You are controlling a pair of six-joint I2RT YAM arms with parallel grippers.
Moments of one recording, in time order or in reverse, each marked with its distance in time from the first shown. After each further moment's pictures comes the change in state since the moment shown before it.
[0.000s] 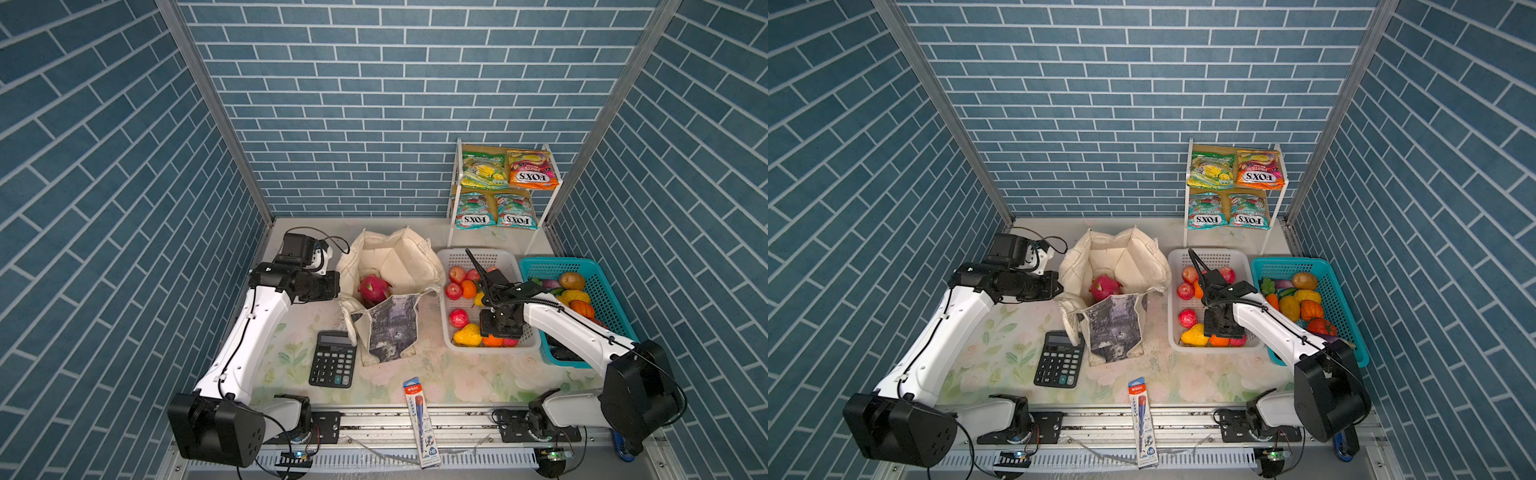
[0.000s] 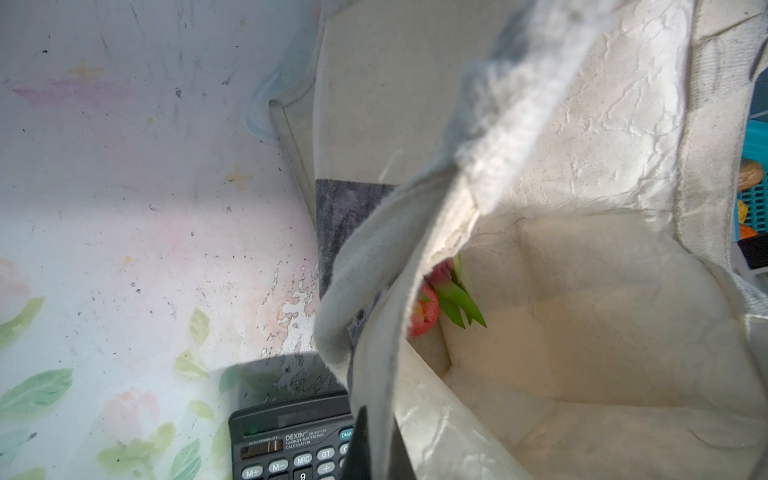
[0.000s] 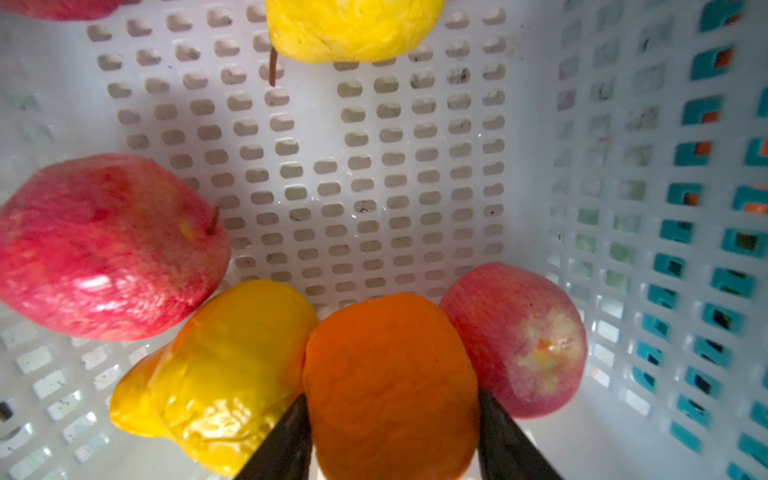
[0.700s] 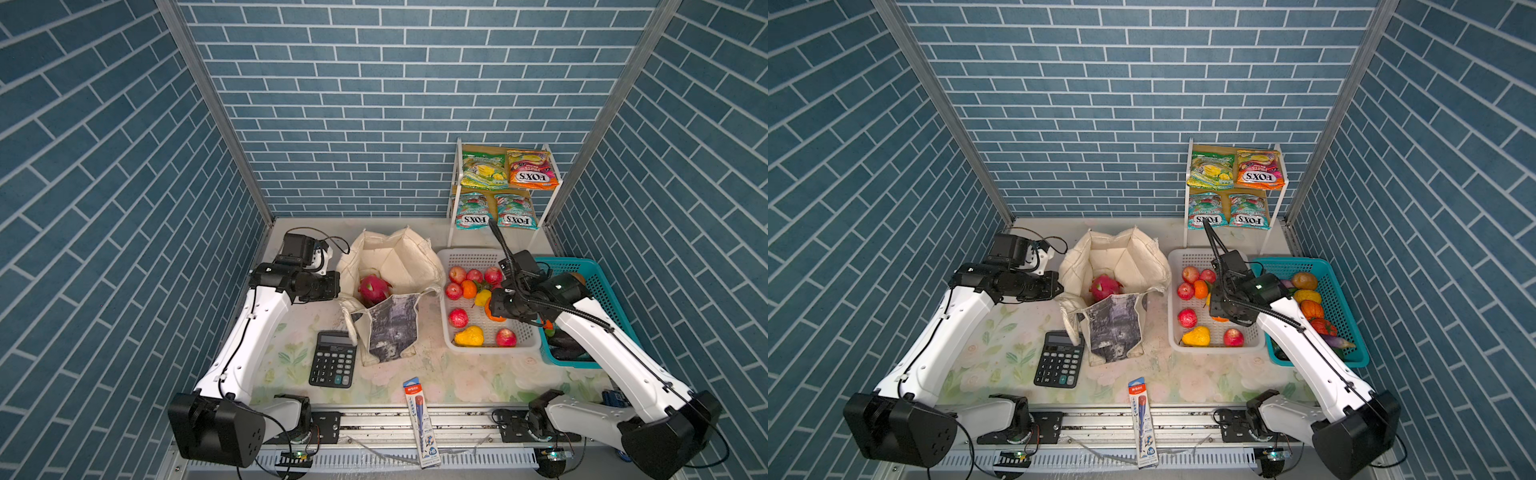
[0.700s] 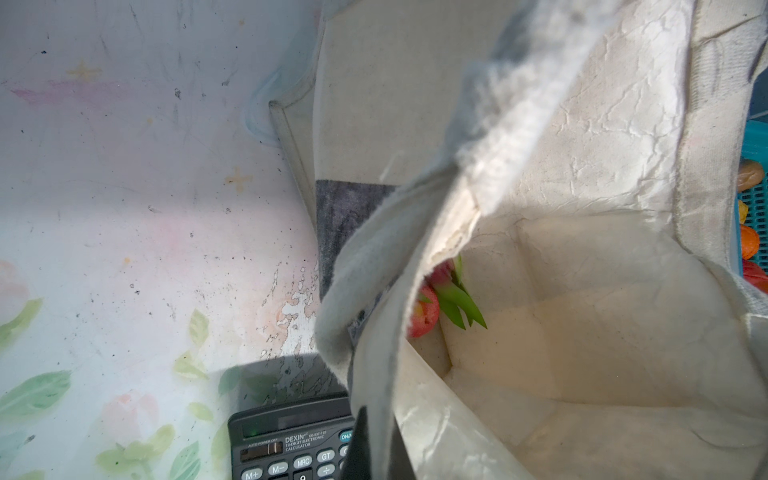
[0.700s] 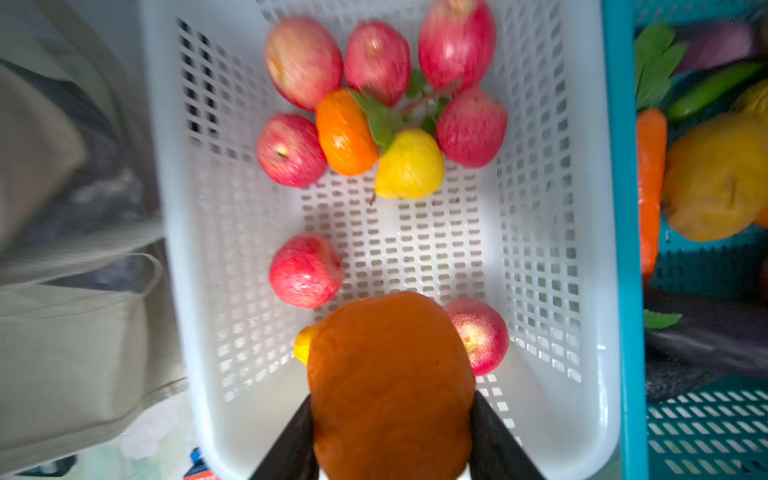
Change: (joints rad) left arm 0.000 0.000 -0.006 0.010 0.000 0.000; right arm -0.002 -0.222 0.295 -0.140 0.004 -0.016
